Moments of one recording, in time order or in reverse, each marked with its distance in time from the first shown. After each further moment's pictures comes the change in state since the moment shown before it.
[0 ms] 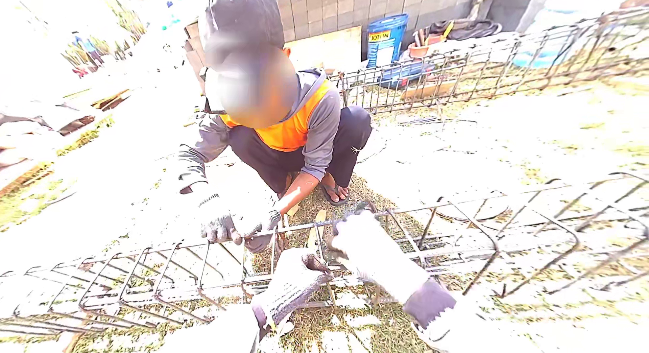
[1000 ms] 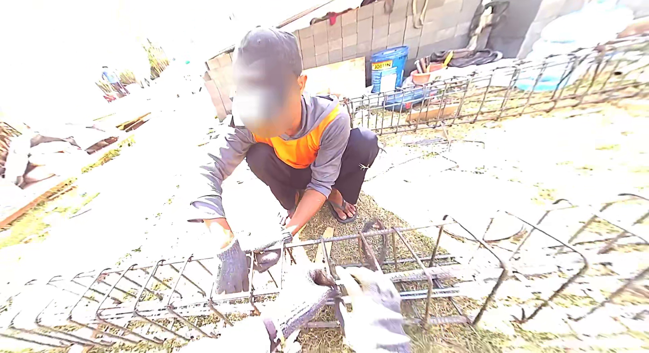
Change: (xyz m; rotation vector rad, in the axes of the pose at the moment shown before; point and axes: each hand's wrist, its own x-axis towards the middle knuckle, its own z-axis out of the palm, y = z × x) left_hand -0.003 0.001 0.003 0.011 0.017 0.007; right_hand -0.055 -0.061 0.095 0.210 0.610 0.363
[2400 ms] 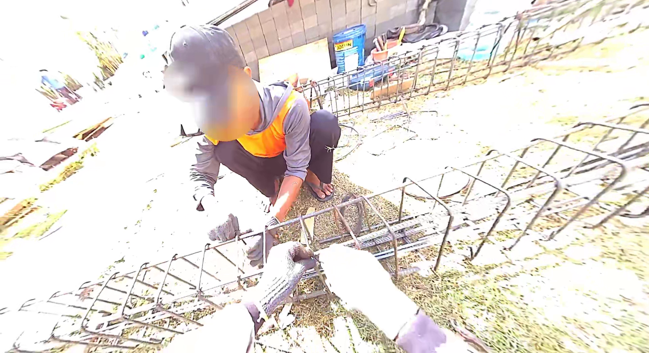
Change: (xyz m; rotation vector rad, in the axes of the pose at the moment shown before) left_hand -0.010 -0.002 -0.003 0.085 -0.016 0.088; right_hand 0.034 -0.033 -0.079 -0.123 -0.624 0.035
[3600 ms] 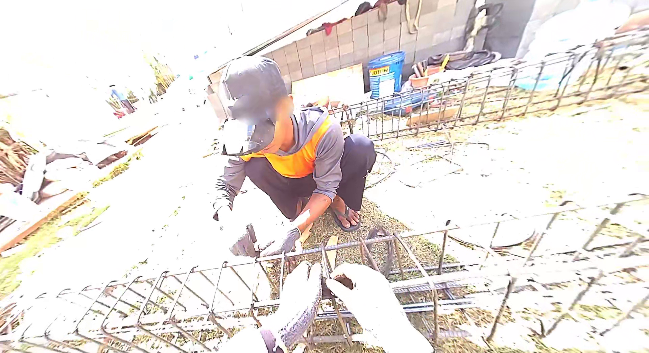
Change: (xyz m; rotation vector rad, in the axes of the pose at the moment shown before) left_hand 0.017 0.015 0.001 -0.125 0.176 -0.359; right_hand 0.057 0.027 0.033 0.445 0.355 0.048
